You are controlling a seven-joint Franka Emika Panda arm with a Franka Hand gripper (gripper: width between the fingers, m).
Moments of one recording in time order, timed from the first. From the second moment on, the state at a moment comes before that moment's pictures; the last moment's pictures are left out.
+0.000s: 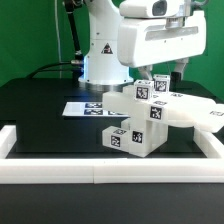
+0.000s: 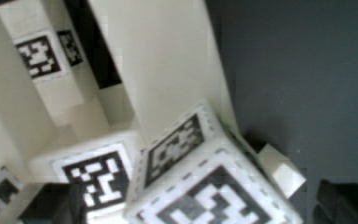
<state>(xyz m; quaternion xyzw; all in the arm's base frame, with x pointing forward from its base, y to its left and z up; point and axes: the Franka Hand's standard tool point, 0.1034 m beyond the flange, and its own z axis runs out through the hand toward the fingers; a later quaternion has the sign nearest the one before) 0.512 0.075 0.113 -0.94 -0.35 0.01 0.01</state>
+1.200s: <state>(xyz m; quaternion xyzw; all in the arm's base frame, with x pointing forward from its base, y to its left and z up) 0.514 0.064 0.112 -0.86 -0.51 0.01 0.00</state>
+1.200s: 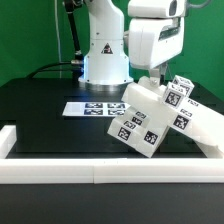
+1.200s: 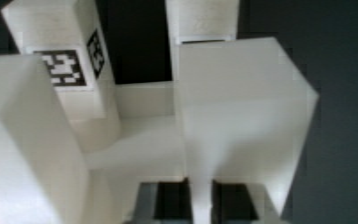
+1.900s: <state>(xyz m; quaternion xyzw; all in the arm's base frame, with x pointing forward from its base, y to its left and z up) 0.514 0.062 0.112 -0.86 -0.51 0.01 0.00</state>
